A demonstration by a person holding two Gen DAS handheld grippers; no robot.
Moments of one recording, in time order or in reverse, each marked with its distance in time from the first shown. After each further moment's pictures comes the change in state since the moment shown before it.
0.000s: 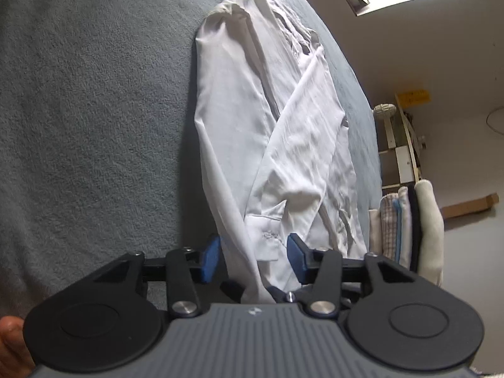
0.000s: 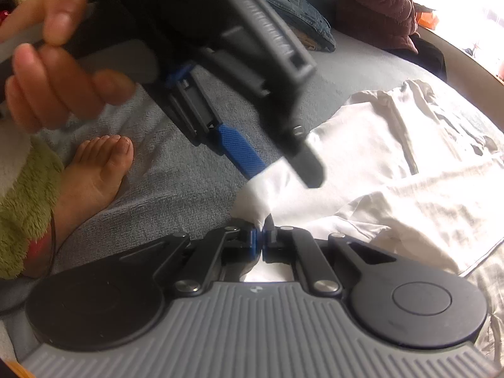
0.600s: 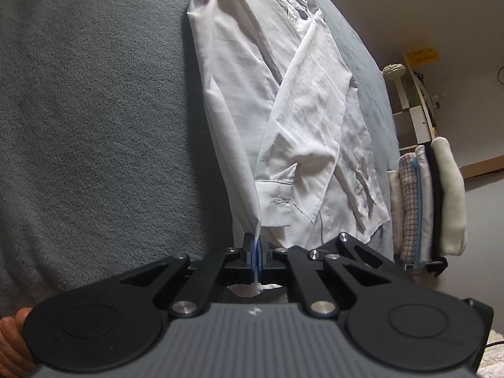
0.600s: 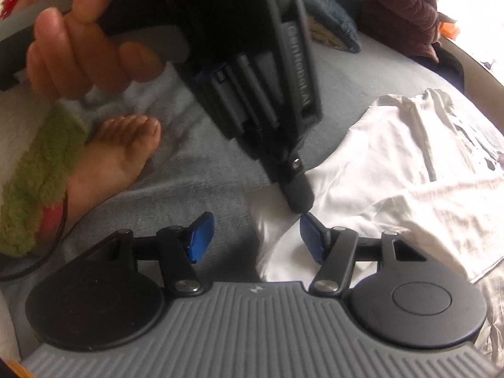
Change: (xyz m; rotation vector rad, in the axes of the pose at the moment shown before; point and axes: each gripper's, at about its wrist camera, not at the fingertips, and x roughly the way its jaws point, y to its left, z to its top) left arm 0.001 -0.012 -0.011 0.123 0.087 0.085; right arm 0.003 0.021 -0.003 -0.071 0.028 0.034
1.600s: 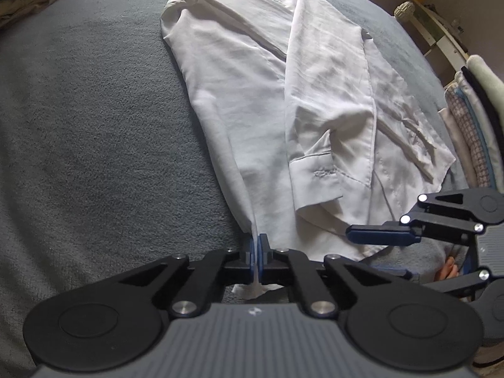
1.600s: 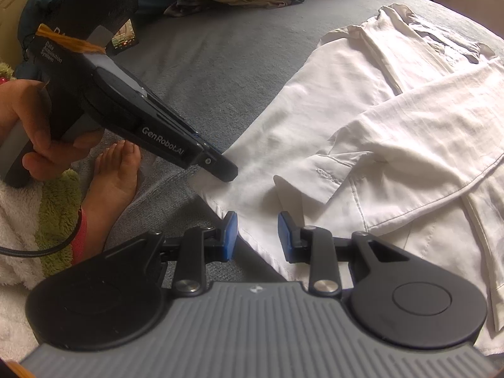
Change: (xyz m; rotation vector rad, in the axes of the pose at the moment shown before) left arm 0.011 -0.030 -0.015 0.307 -0.001 0.312; right arm -0.026 -0.063 -0.020 0.363 0.100 0.116
